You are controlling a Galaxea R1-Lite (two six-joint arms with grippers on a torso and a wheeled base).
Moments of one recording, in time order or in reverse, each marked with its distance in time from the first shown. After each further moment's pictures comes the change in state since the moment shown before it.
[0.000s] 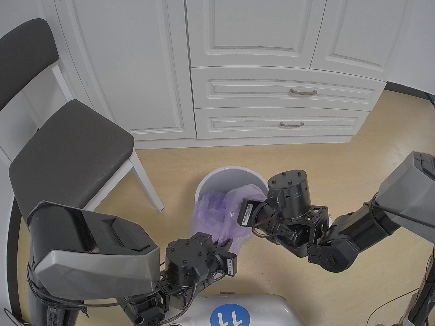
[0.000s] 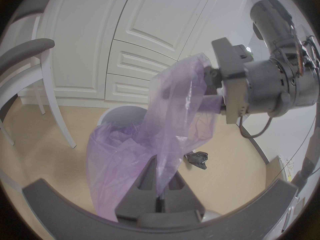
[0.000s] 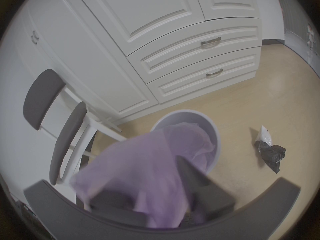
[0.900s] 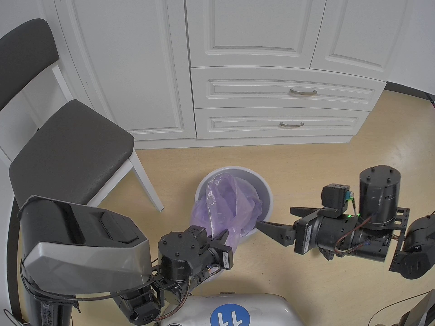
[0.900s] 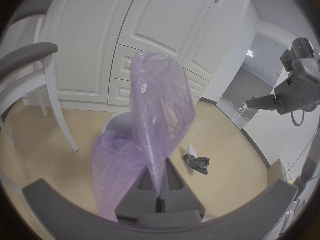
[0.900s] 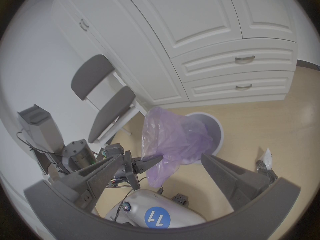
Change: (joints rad) left arm 0.026 -0.034 0.005 0.000 -0.004 0.001; right arm -0.050 -0.441 0.368 0.011 0.369 -0.284
